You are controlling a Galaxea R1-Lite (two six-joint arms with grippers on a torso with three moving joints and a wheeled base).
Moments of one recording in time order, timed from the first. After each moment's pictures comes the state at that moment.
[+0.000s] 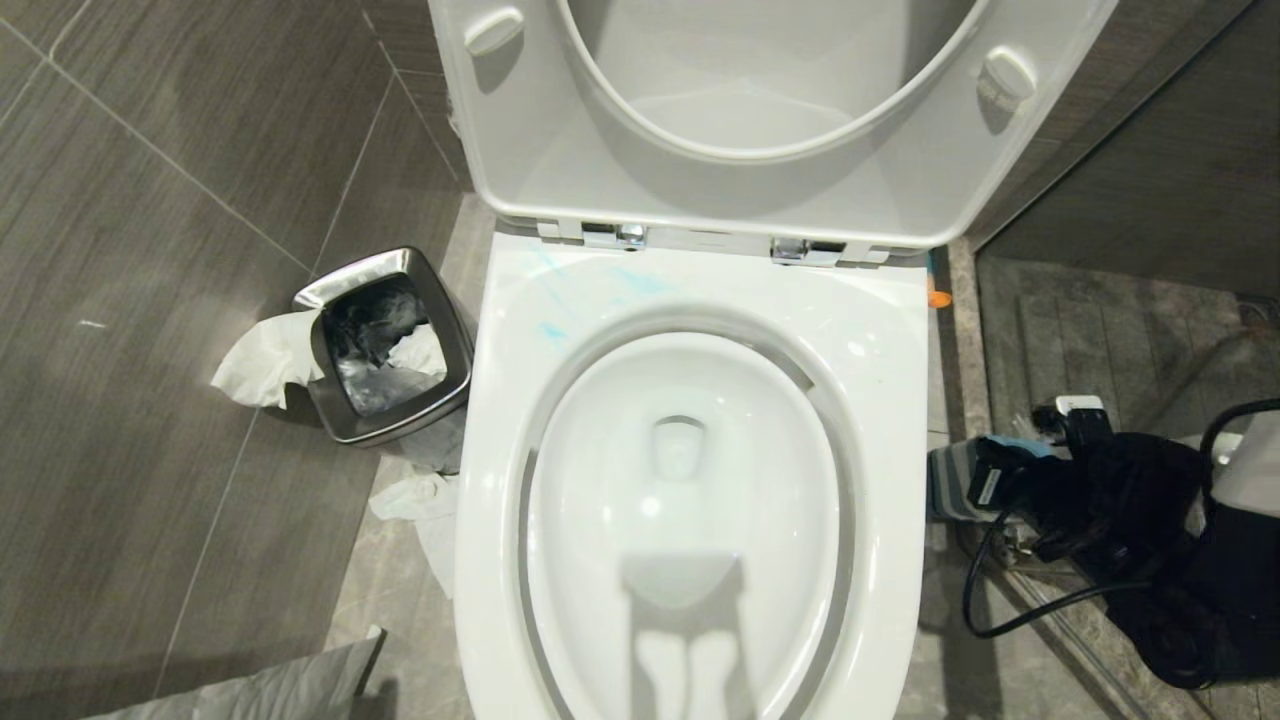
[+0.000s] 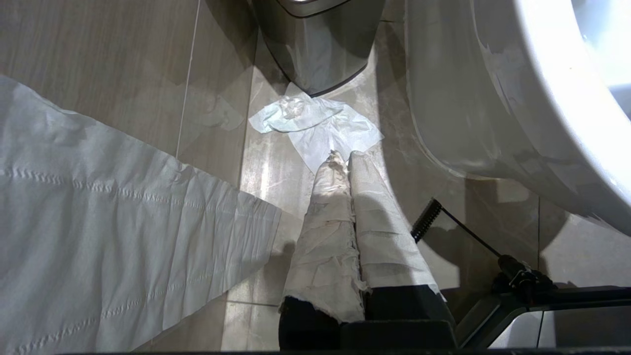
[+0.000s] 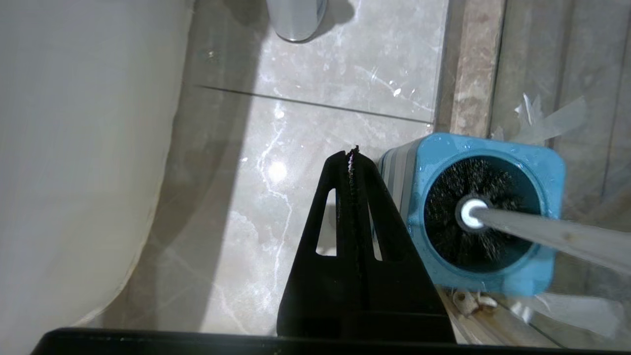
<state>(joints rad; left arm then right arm) 0.00 0.00 0.00 0.01 -0.03 0.02 -0.02 2.17 -0.50 -1.52 -0.02 0.02</state>
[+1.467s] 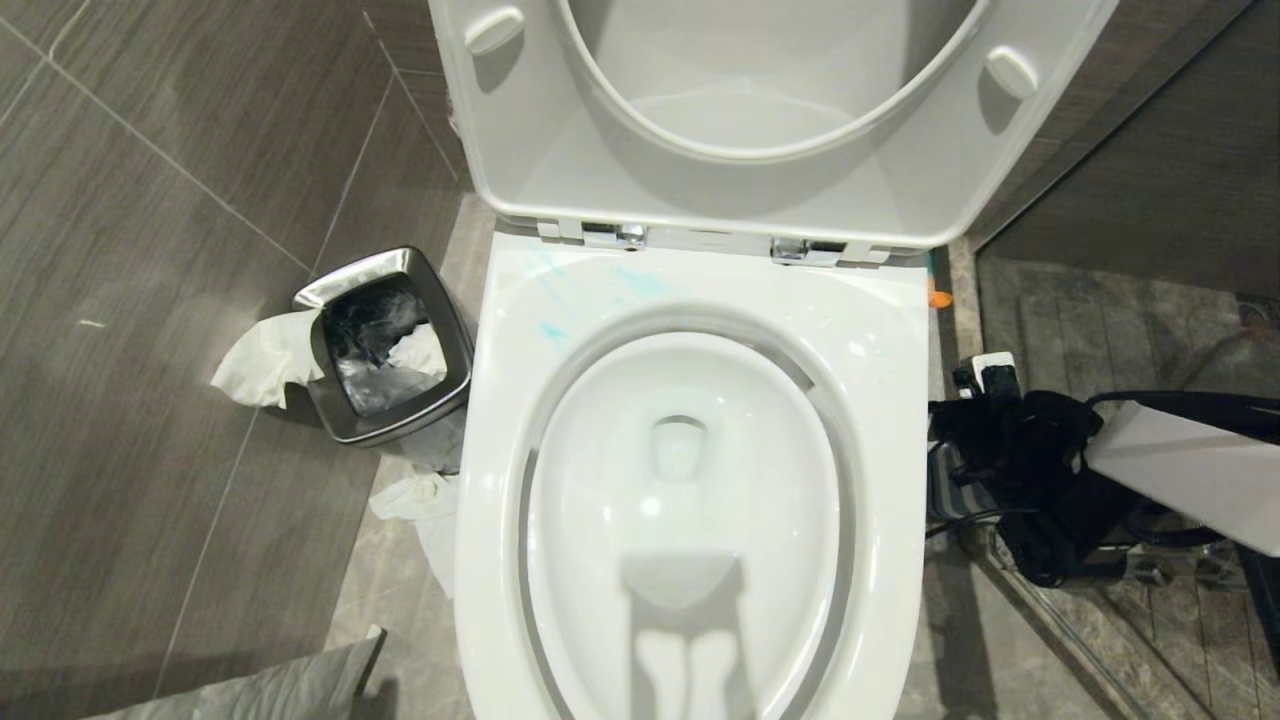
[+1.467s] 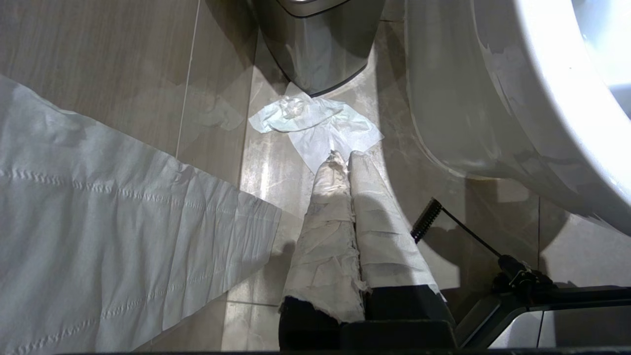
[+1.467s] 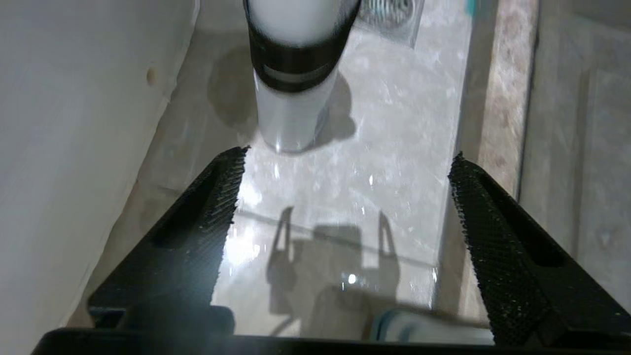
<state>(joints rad) 0.00 0.00 0.00 0.01 -0.03 0.03 -0.01 2.47 -1.07 -1.52 0.01 -0.13</state>
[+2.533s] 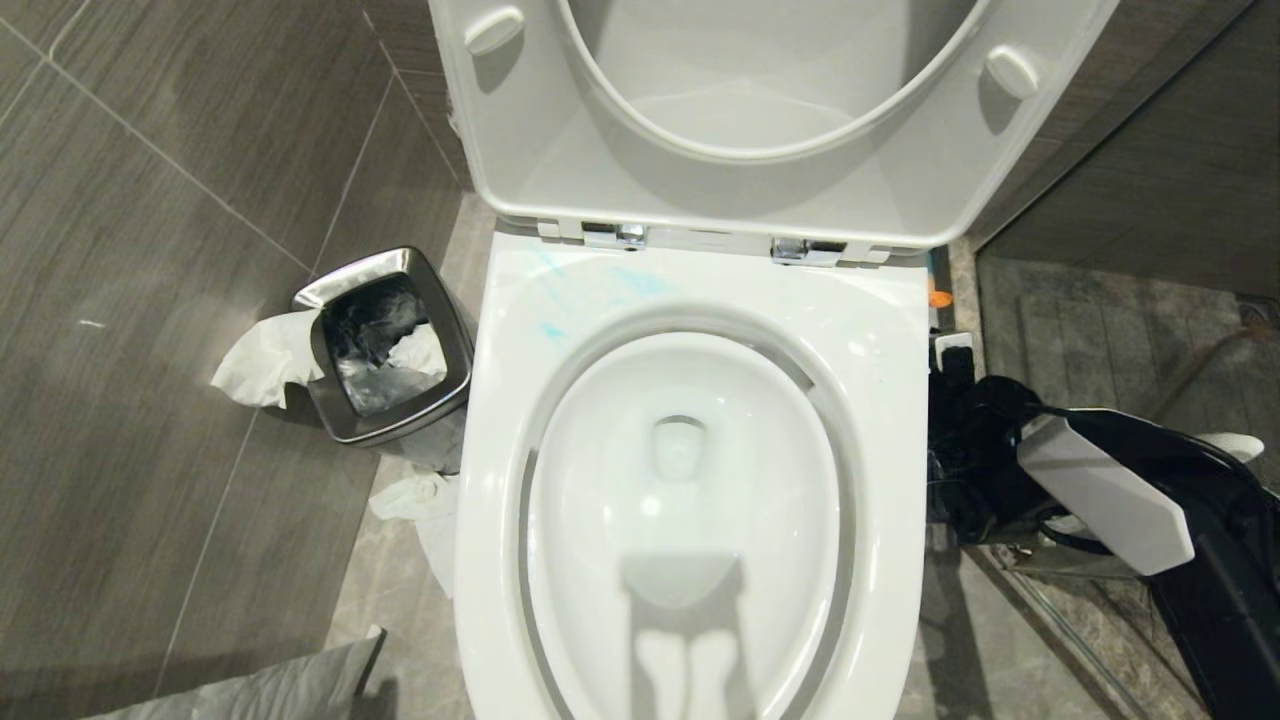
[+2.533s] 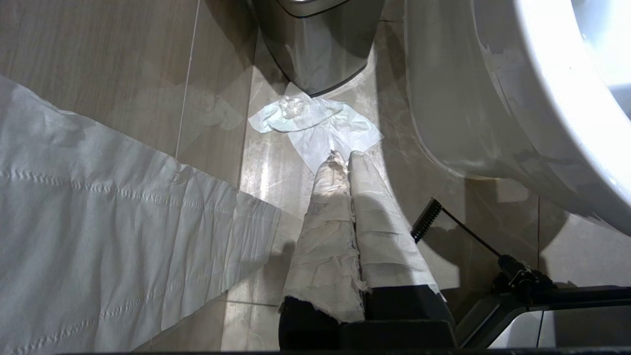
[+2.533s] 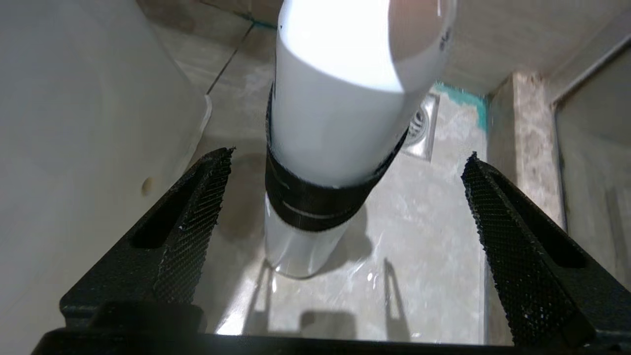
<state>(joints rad) 0.00 0.00 0.00 0.01 -0.03 0.03 0.02 2.70 -1.56 -1.52 0.05 -0.16</state>
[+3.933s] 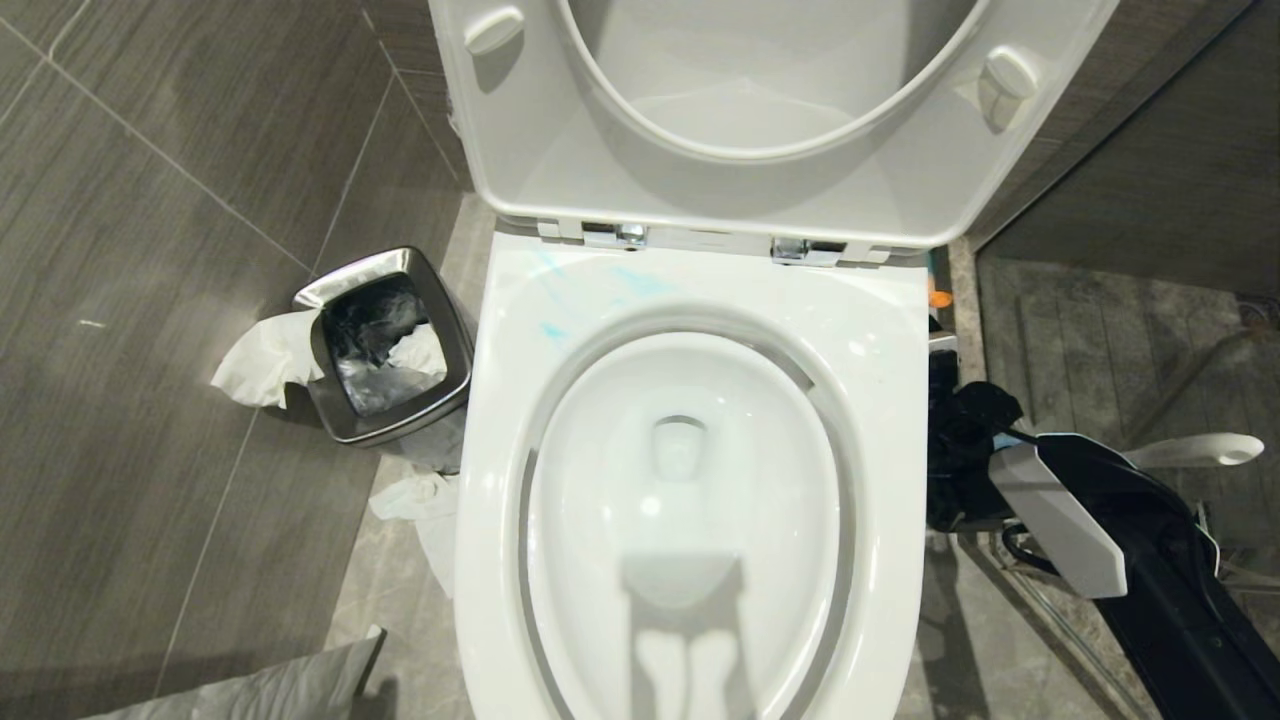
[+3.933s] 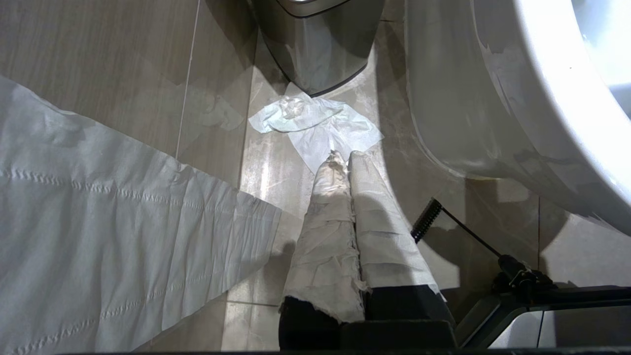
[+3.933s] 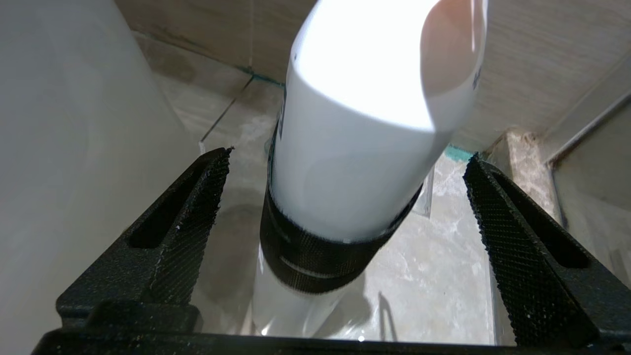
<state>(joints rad) 0.00 0.00 0.00 0.01 -0.03 0.03 0.02 2.88 -1.91 -1.52 0.08 -0.19</state>
